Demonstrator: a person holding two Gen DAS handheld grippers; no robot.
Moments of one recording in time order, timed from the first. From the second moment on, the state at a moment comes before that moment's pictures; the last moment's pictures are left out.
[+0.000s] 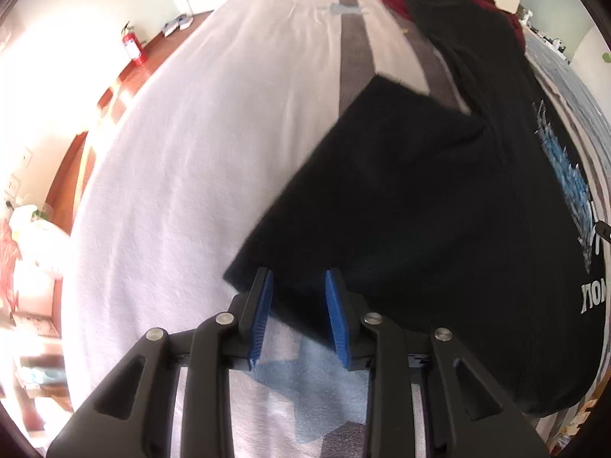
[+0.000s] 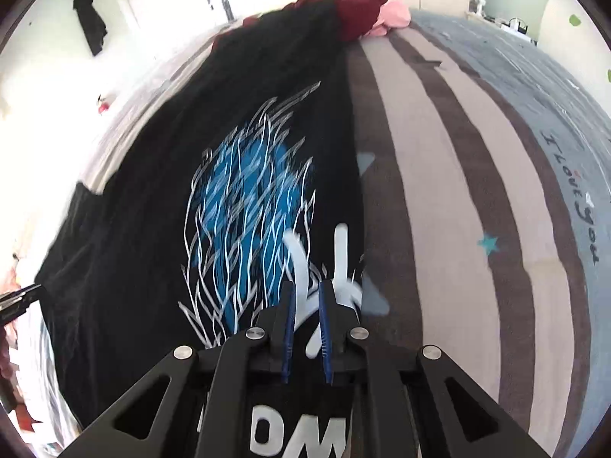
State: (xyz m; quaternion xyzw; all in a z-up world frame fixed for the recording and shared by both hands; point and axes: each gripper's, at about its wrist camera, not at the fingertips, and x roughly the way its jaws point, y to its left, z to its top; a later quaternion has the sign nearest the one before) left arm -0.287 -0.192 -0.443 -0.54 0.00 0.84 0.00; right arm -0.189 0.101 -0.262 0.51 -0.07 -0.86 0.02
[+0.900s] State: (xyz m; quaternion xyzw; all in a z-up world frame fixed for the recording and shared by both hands) left arm -0.326 -0.271 -0.452 -0.56 -0.10 0.82 0.02; right arm -0.213 0.112 -0.244 0.50 -0.08 -0.86 0.00
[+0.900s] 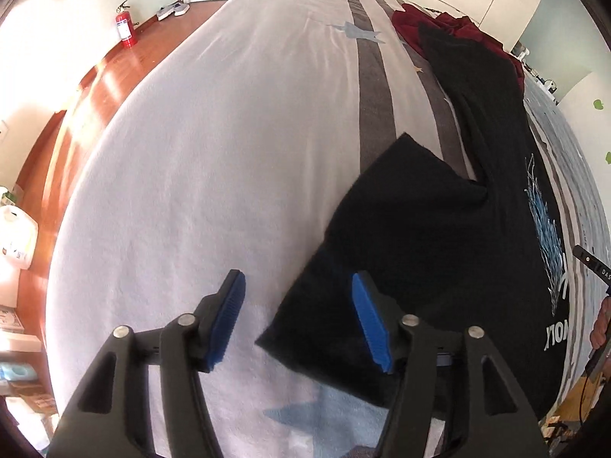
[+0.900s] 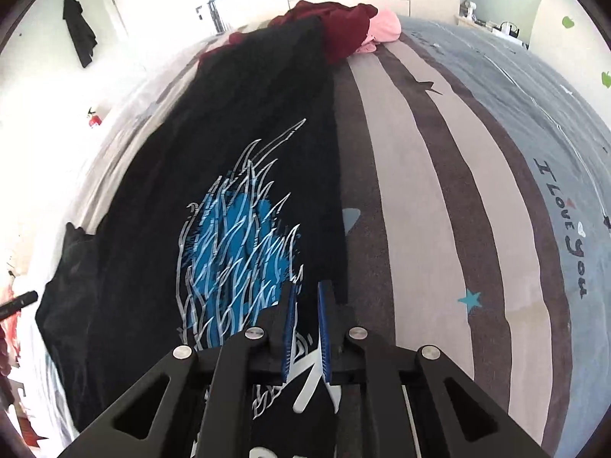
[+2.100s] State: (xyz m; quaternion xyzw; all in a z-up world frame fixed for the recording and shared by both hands) left arm -0.285 -0.058 -0.305 -0.48 -0.09 0.87 0.11; right arm -0.178 0.155 -0.219 0.51 -0.09 -0.85 0.05
